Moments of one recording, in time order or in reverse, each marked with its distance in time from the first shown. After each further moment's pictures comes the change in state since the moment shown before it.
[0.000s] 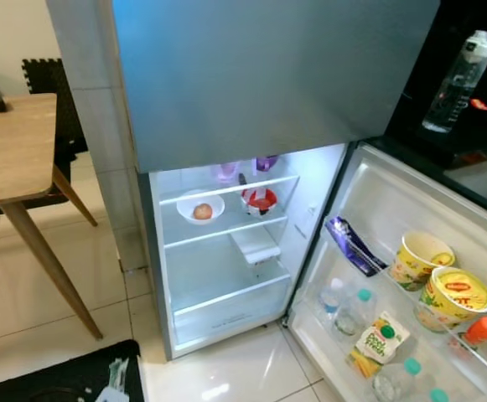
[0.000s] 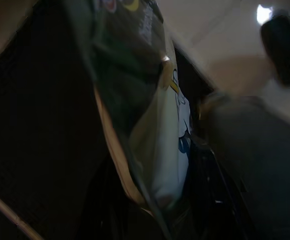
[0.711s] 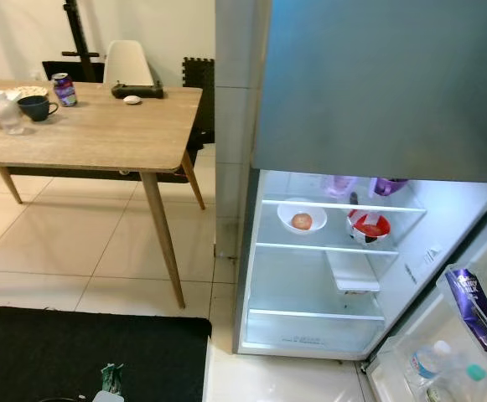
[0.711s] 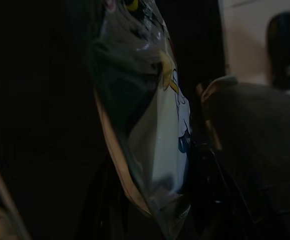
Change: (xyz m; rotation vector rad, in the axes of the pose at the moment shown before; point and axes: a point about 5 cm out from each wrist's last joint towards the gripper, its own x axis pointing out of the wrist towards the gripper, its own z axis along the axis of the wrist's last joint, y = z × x) left arm 0.000 -0.001 0.001 -0.101 0.010 -0.033; right arm -0.009 -0.008 -0.033 0.128 0.077 -0.025
